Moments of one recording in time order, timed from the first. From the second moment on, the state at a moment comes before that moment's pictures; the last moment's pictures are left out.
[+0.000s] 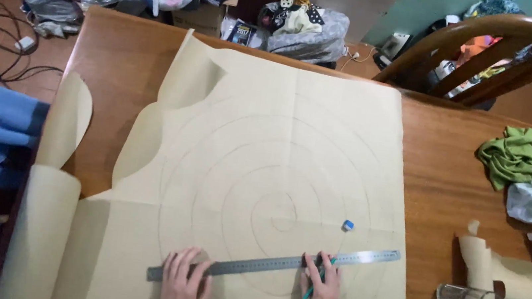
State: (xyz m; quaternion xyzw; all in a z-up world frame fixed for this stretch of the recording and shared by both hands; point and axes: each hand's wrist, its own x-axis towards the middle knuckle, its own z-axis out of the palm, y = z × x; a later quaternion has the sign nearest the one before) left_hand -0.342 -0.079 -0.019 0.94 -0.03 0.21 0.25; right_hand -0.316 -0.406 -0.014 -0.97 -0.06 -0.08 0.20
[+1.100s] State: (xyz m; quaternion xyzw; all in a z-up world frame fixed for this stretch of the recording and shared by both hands) left_hand -0.409 -0.020 -0.056 0.99 -0.01 0.05 0.15; right_hand -0.415 -0.359 0.050 -0.92 0.06 -0.06 0.37
